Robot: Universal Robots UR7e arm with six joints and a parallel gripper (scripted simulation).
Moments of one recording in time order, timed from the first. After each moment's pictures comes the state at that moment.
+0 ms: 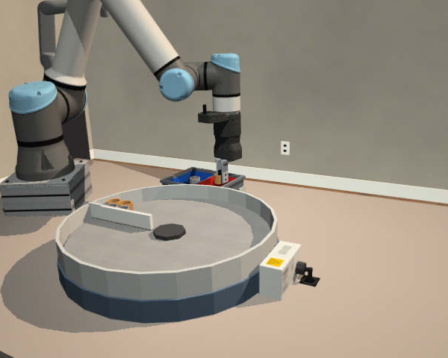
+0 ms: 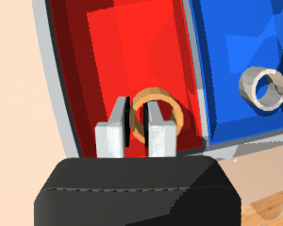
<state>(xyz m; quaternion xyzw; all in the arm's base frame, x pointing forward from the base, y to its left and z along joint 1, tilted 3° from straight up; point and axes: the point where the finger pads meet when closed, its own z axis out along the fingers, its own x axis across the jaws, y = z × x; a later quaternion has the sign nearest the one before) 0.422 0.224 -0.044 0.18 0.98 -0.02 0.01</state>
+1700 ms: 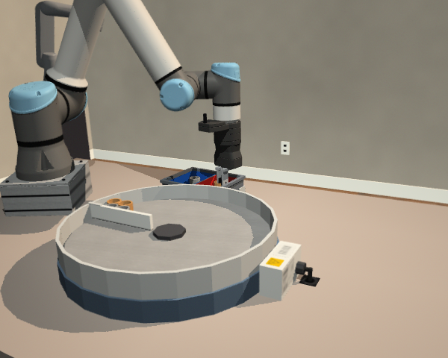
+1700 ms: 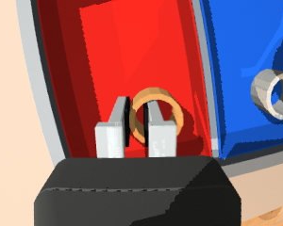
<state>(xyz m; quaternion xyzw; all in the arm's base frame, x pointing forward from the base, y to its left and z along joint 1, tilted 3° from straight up) 0.422 0.223 -0.067 0.18 0.98 -0.02 0.01</state>
